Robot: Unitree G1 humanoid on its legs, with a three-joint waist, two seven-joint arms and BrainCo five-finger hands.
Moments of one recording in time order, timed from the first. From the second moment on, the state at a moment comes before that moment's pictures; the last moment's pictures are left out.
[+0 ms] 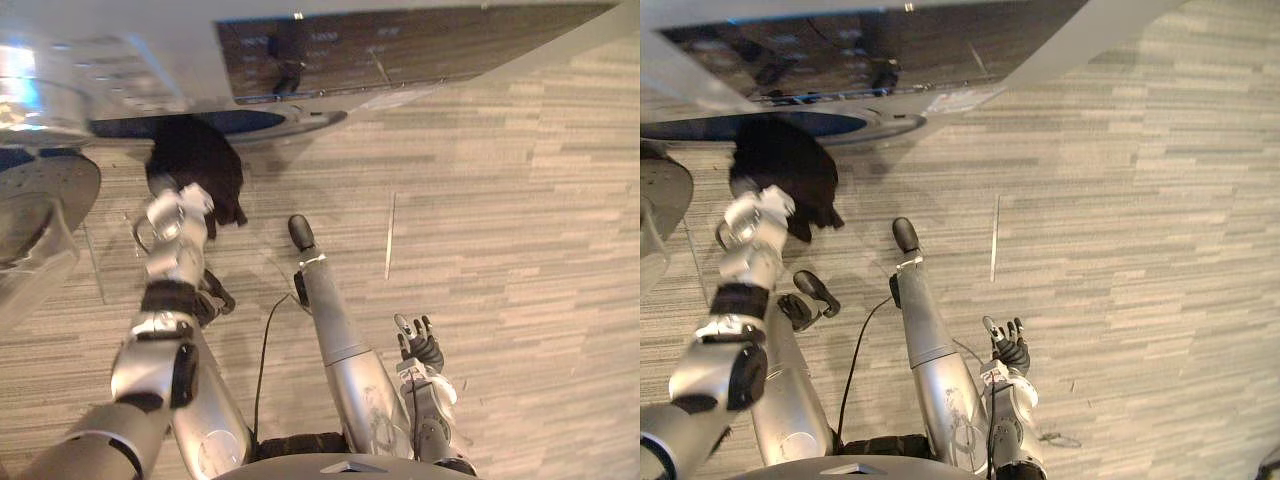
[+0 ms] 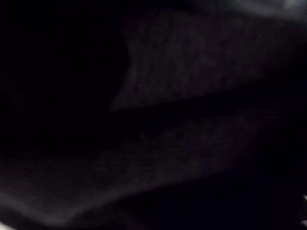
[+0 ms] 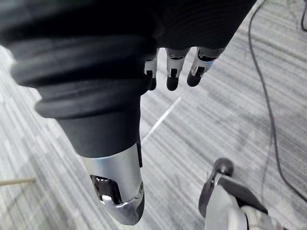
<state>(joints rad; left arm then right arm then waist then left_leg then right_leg) -0.85 0.26 0.19 0.61 -0.59 -0.05 0.39 0.14 0.03 -0.12 0.33 0.72 -0.13 -0.16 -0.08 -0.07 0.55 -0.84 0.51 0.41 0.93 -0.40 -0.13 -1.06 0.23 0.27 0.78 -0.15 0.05</state>
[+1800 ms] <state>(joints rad) -1.52 0.67 0.07 0.79 0.02 0.08 0.44 0.11 -0.03 -0.30 0.43 0.94 -0.22 -0.18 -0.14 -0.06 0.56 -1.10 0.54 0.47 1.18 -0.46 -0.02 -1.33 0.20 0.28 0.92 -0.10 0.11</state>
